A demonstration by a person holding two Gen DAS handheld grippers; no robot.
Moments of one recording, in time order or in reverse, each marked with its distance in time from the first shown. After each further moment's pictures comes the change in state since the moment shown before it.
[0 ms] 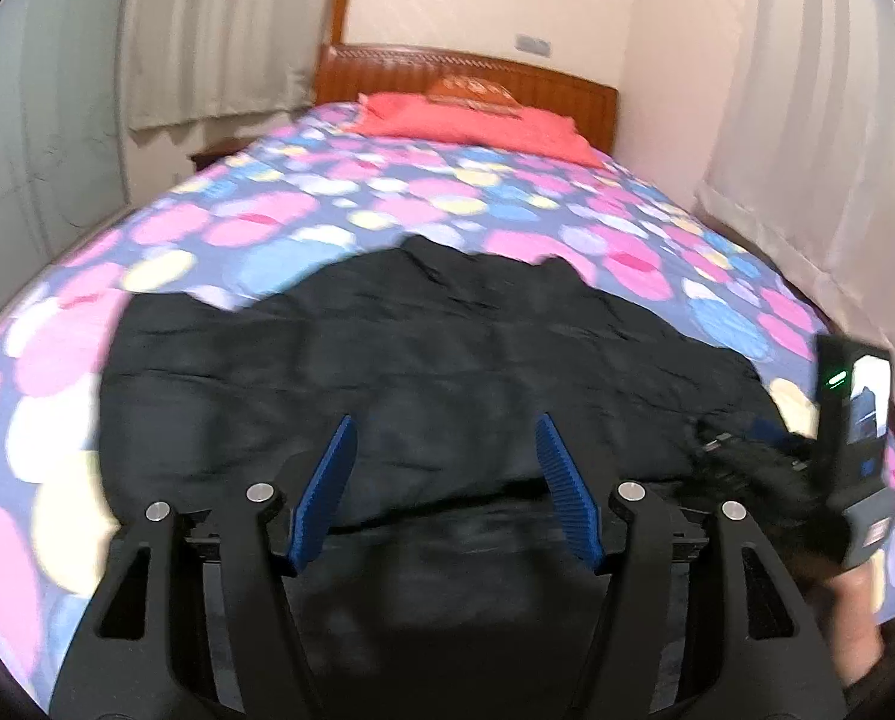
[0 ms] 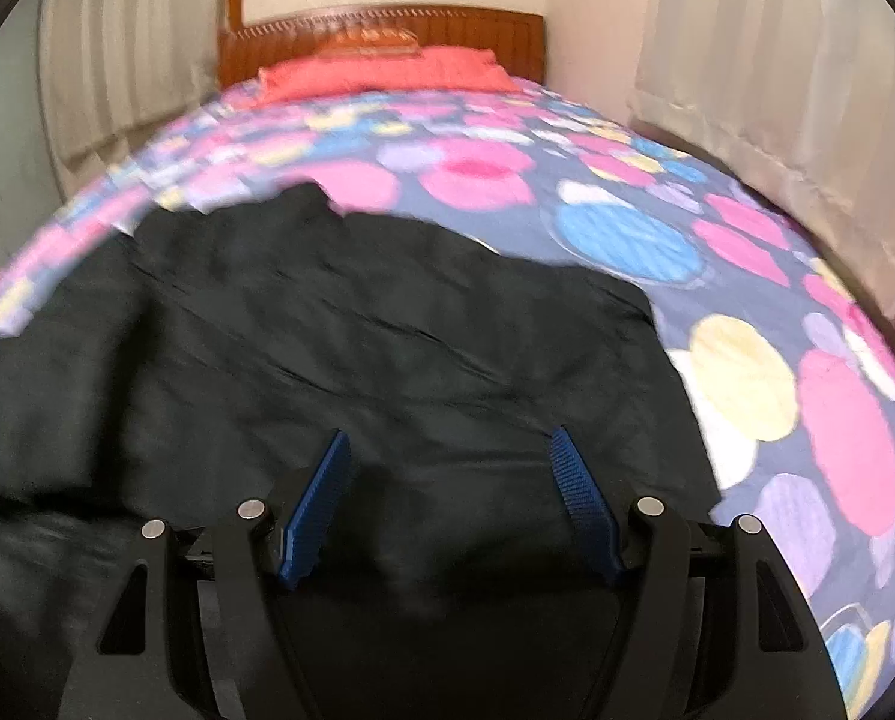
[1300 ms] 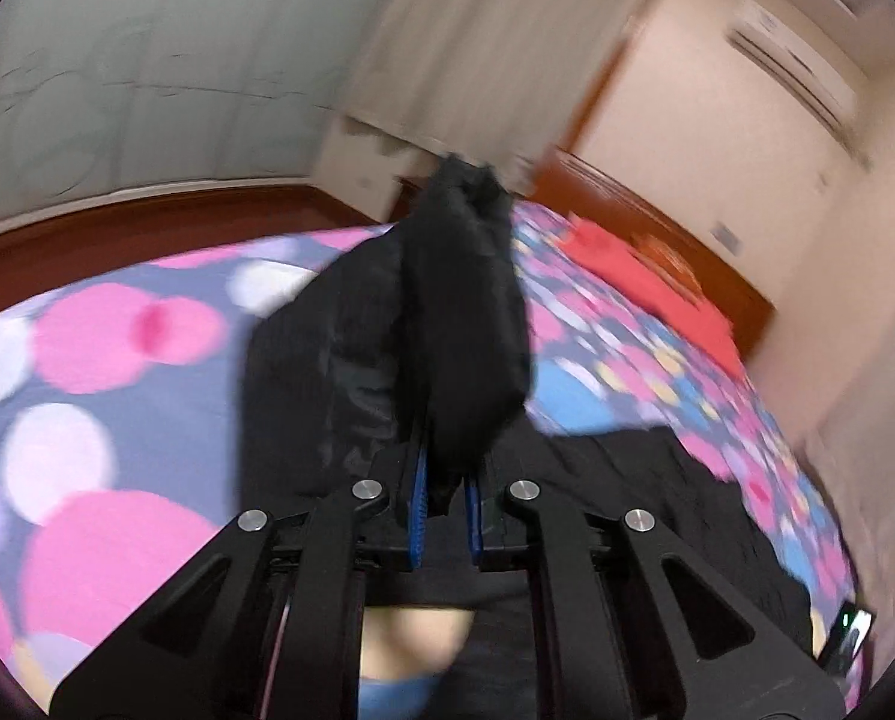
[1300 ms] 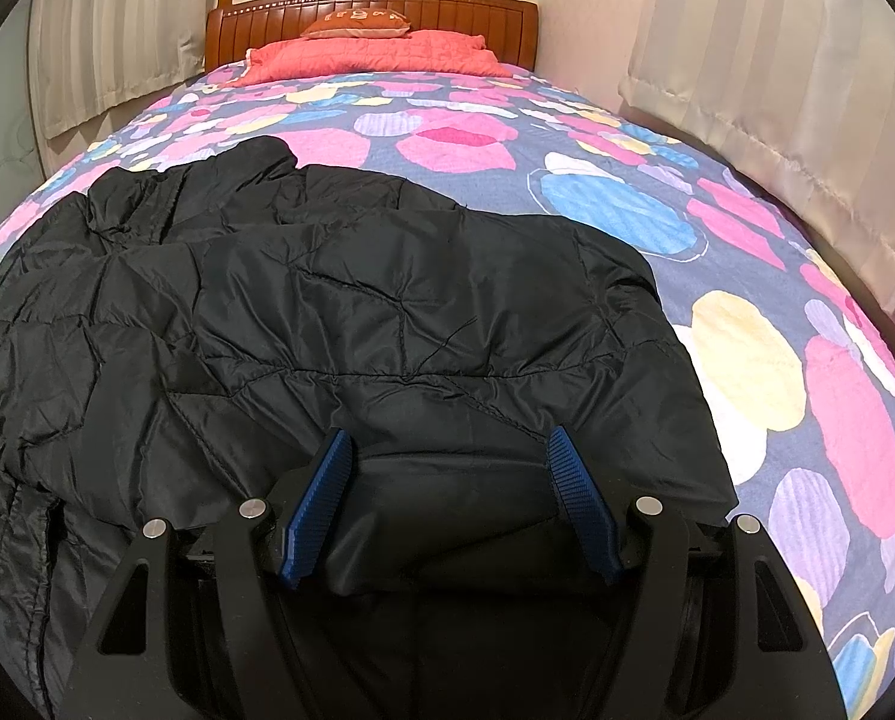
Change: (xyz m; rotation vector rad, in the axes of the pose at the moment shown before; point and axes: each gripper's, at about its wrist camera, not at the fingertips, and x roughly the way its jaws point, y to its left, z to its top) left arm -0.061 0.202 0.000 -0.474 -0.210 0.167; right arm 0.038 -0.027 -0.023 -0.033 0.043 -0.085
